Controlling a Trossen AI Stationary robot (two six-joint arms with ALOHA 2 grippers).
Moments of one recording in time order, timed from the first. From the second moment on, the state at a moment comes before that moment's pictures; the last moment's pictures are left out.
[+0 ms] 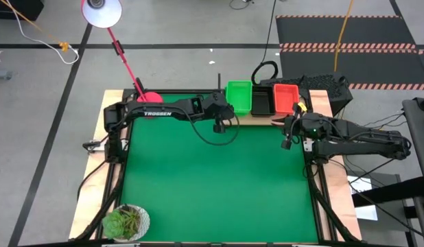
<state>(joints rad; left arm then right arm) 0.26 1.93 1.53 -0.27 -0.24 0.62 -0.14 0.53 0.57 -0.56 0.34 -0.25</state>
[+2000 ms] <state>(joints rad) -0.05 1.34 0.76 0.25 -0.21 0.14 -0.07 0.51 0.19 0.00 0.07 -0.13</state>
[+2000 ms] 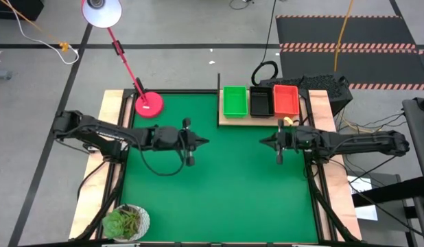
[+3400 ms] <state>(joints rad) -0.09 0.80 0.01 0.78 -0.17 0.07 -0.06 0.38 0.02 0.37 -0.03 -0.27</state>
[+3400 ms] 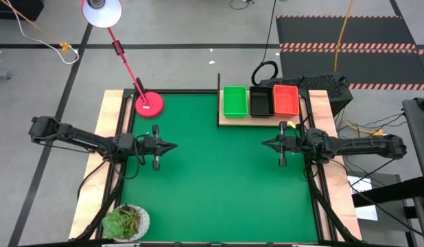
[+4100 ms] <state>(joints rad) -0.11 0.78 0.01 0.75 -0.17 0.05 -0.06 0.03 0.02 0.09 -0.01 -0.27</state>
